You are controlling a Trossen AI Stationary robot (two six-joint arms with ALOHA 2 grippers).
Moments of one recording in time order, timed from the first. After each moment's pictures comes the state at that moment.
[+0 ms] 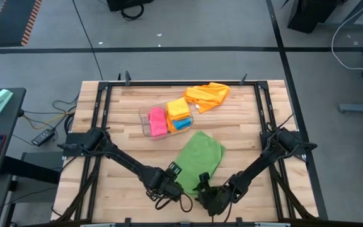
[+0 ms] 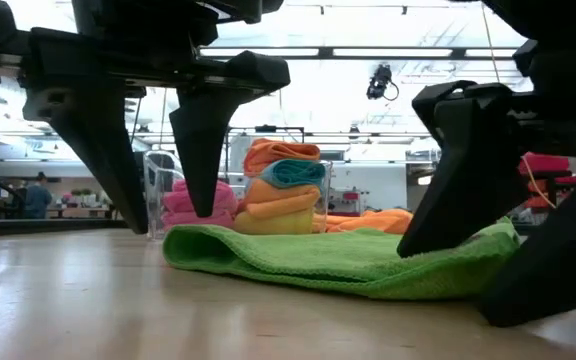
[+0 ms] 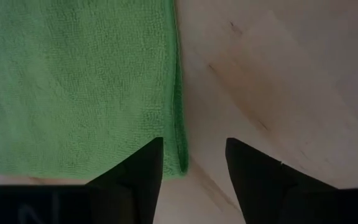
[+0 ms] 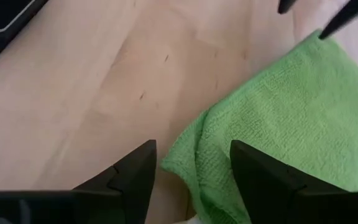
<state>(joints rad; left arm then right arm) -0.53 2.09 1.57 -0.87 -0.23 0.24 0.71 2.05 1.08 0.09 0.52 0.20</state>
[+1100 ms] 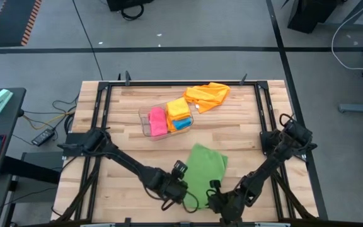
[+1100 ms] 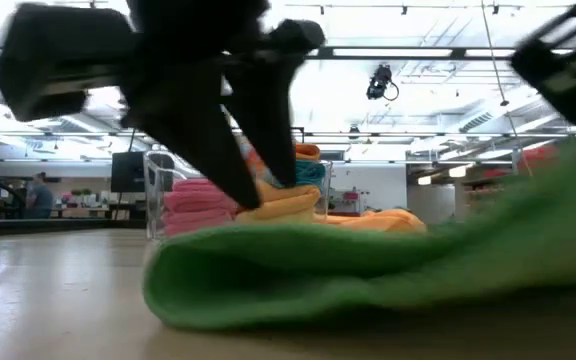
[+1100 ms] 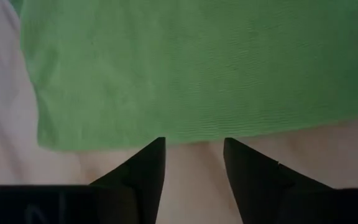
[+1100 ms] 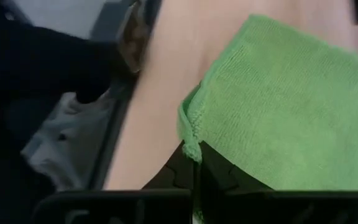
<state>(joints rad) -0.53 2.09 1.57 -0.68 -0.43 0.22 0.82 1.89 1.07 -0.04 0.35 0.55</state>
